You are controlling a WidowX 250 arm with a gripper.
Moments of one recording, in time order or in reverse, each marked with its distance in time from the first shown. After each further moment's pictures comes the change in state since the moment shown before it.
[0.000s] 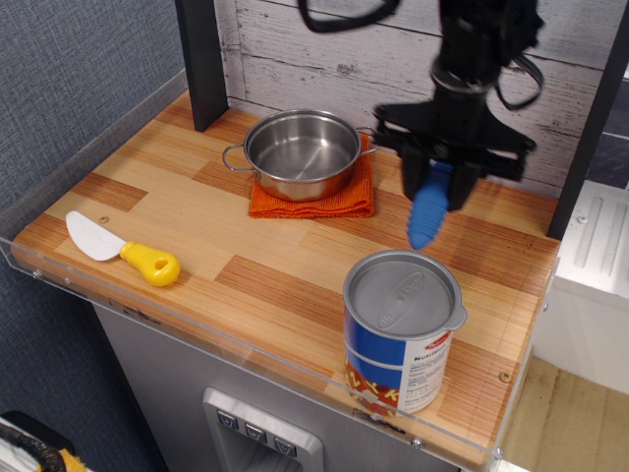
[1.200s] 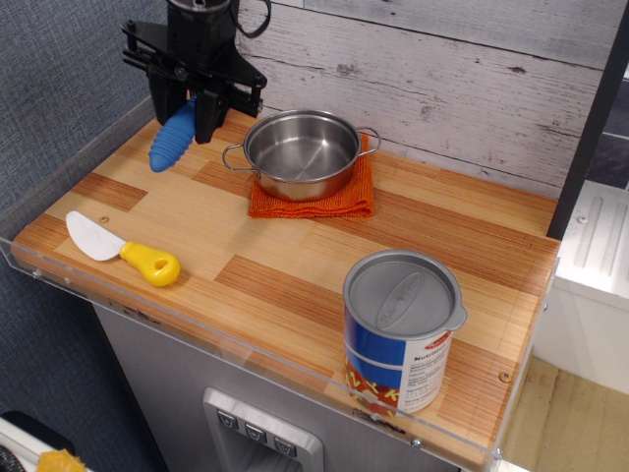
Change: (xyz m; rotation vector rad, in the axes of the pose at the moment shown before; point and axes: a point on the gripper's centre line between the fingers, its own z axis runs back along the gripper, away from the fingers) arm -0.018 0.188 0.014 0.237 0.095 0.018
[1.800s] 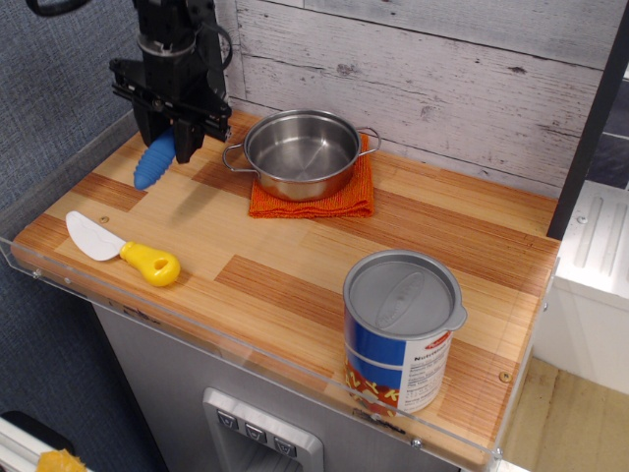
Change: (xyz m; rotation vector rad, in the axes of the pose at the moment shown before) arm 0.019 0.019 -0.055 -0.054 -0.057 -0.065
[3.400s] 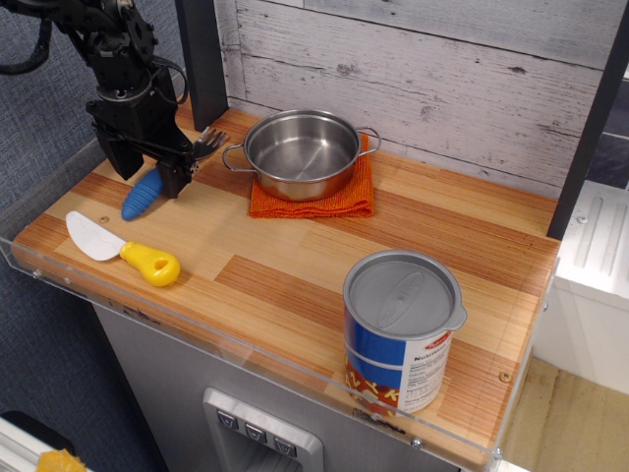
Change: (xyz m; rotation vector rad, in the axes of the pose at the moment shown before) arm -0.016 0.015 -0.033 -0.106 -0.068 -0.081
